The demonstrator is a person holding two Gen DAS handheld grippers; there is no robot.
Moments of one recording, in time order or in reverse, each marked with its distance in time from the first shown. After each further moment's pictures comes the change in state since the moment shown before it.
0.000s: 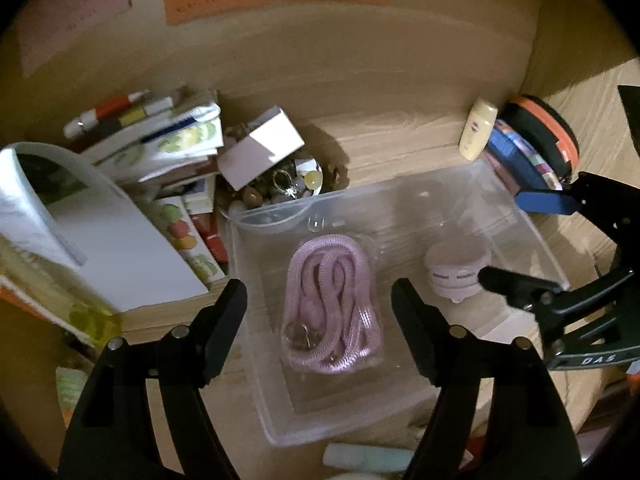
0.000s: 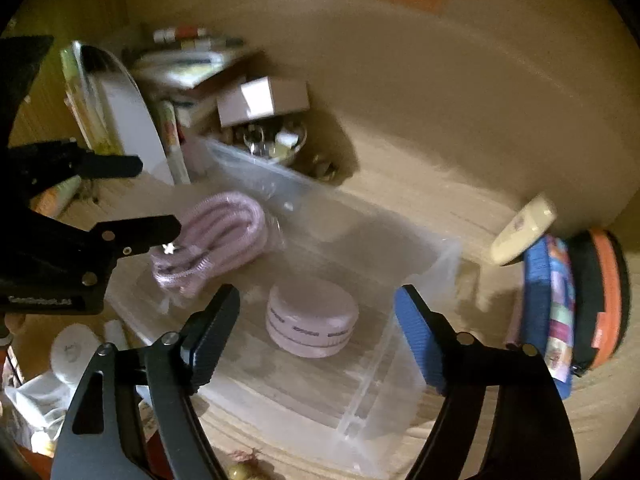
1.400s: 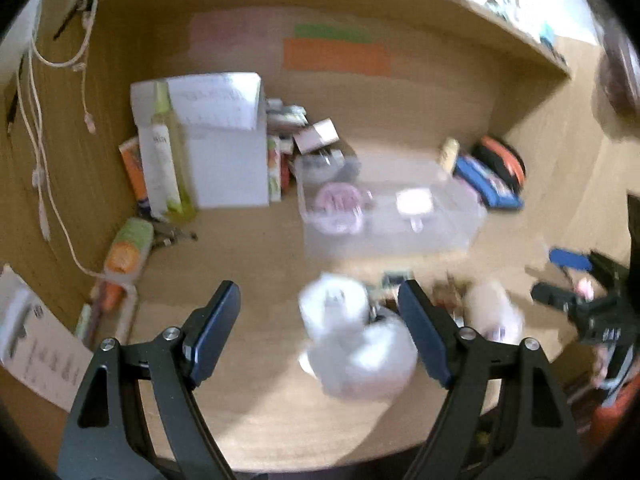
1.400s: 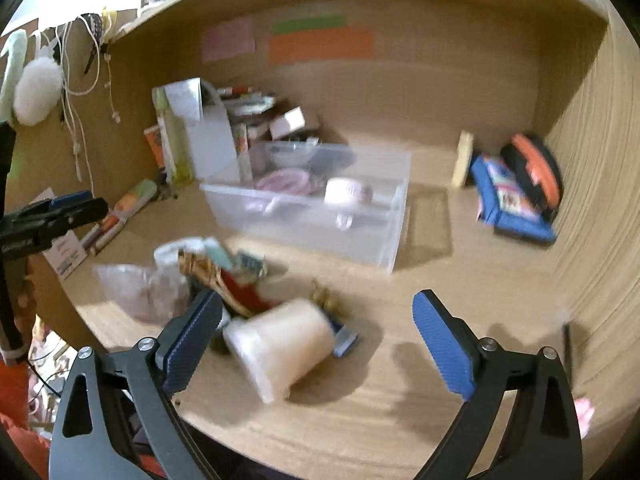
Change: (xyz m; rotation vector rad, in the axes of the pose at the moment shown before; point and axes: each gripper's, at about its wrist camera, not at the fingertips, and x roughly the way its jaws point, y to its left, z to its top) left arm -0.148 -0.032 -0.189 -0.150 -0.263 0.082; right arm -0.107 0.052 -0.176 0.172 -0.252 0.056
